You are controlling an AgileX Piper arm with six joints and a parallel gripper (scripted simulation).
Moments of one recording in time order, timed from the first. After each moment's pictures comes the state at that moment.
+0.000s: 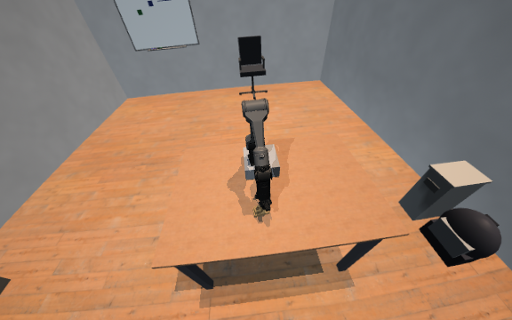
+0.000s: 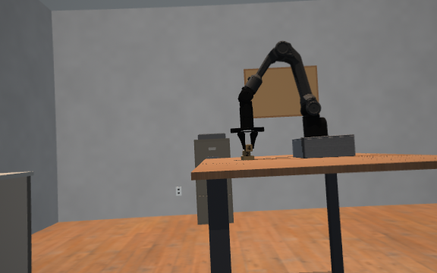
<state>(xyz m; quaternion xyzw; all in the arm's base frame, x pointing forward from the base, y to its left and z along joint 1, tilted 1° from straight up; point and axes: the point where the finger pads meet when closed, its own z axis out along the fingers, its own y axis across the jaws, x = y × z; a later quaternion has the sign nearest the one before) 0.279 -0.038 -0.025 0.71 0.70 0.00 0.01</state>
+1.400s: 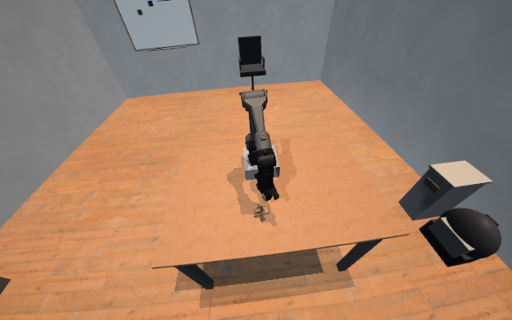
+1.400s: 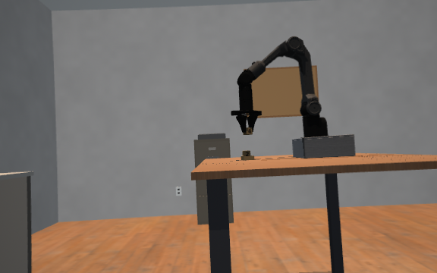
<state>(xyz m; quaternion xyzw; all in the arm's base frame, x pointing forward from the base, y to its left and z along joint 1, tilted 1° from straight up) 0.280 -0.027 0.047 0.58 0.82 0.00 0.01</state>
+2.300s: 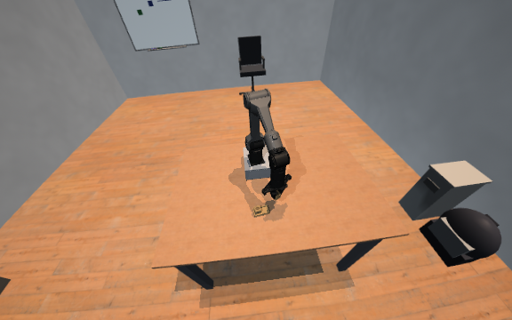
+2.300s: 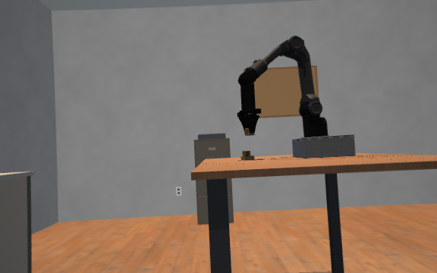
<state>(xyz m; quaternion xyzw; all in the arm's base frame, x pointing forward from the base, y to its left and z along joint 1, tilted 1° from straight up) 0.284 0.019 0.042 -0.17 0.99 -0.01 0.01</state>
